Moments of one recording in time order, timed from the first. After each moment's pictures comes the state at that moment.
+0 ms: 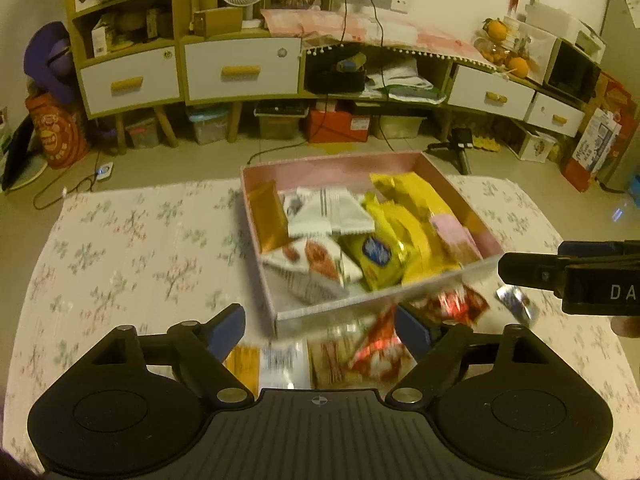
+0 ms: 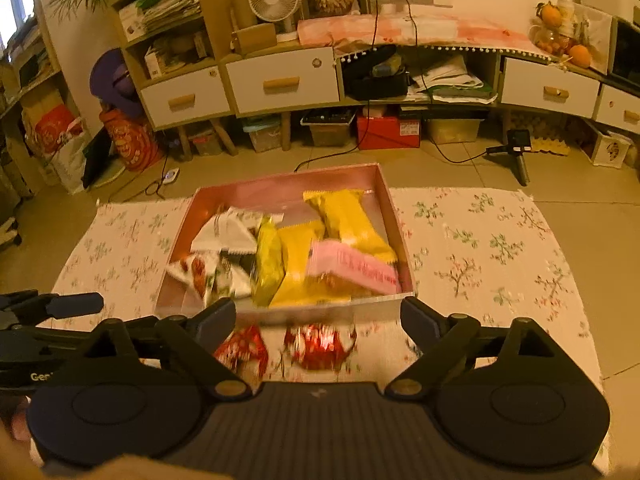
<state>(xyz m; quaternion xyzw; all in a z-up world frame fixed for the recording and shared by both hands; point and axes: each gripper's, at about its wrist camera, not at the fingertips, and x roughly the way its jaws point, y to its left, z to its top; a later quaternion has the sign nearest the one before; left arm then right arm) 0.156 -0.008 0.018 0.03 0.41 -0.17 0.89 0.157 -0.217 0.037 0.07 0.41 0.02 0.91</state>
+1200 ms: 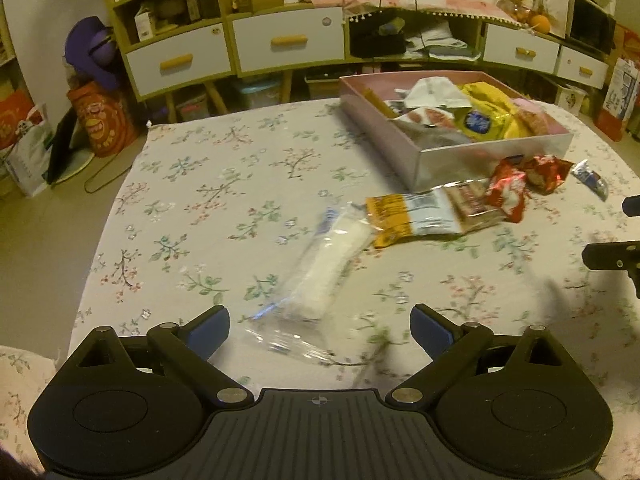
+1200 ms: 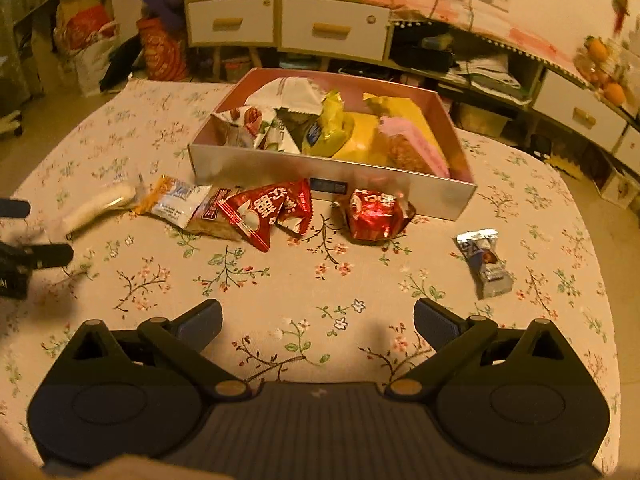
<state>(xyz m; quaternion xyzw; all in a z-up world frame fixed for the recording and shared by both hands) 0.099 0.102 -0.048 0.10 0.41 -0.13 0.90 0.101 -0.155 -0.028 -0.05 0.44 0.05 0.89</state>
